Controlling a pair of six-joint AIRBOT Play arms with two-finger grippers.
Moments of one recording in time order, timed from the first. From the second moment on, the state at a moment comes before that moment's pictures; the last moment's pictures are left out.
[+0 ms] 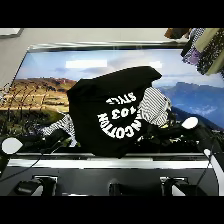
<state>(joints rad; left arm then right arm) -0.14 -0.64 0.51 1.15 -1.08 -2.14 -0.04 -1.10 0.61 -0.91 1.11 1.58</state>
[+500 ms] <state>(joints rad) -0.18 -0.65 0.46 1.12 -1.08 -2.19 -0.02 -1.23 0.56 -0.72 0.76 1.50</state>
